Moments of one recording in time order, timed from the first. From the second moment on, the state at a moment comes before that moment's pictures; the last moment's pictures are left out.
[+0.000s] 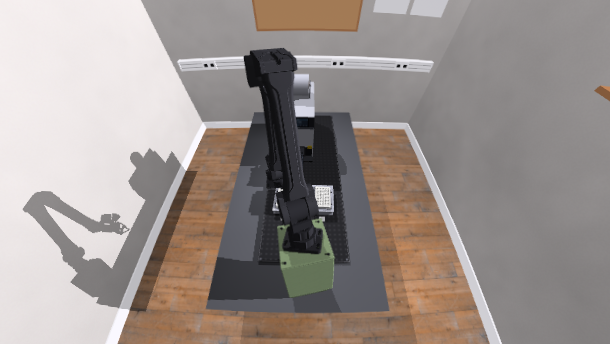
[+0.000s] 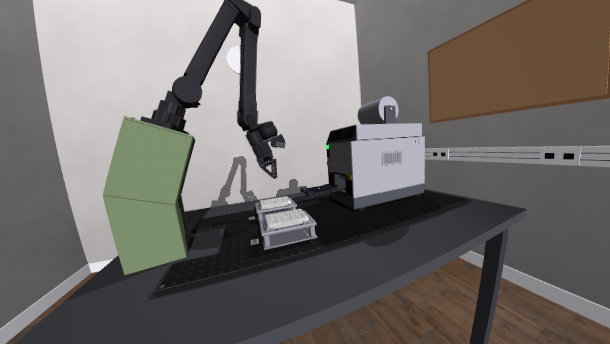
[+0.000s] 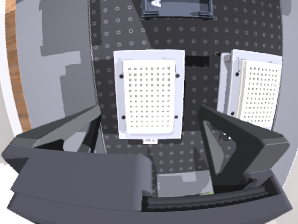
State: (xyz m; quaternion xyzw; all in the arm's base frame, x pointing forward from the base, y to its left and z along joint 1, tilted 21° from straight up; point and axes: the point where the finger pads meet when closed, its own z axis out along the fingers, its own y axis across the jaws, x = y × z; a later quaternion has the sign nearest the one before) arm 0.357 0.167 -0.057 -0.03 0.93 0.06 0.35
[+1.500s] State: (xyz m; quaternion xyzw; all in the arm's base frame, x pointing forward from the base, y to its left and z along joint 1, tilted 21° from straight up) arm 0.373 0.175 -0.111 -0.03 0.93 0.06 0.35
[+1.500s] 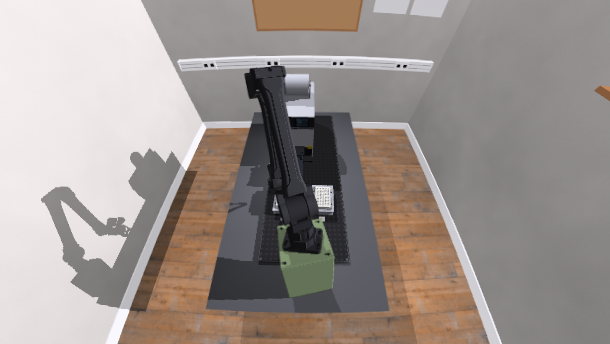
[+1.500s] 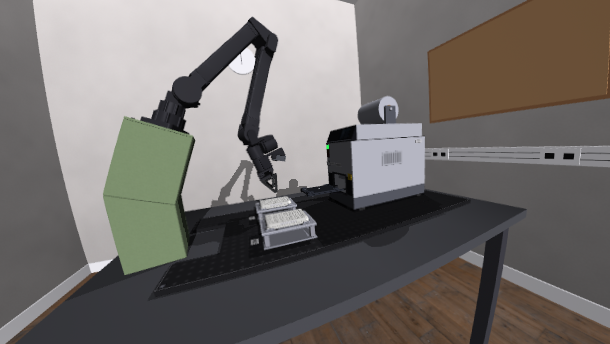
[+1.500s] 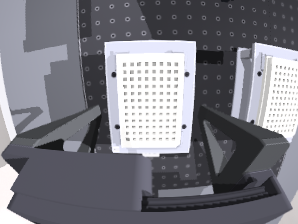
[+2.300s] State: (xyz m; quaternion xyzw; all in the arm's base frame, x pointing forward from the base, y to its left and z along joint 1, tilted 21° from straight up) arm 0.387 0.180 -0.140 -0.03 0.93 0.07 0.35
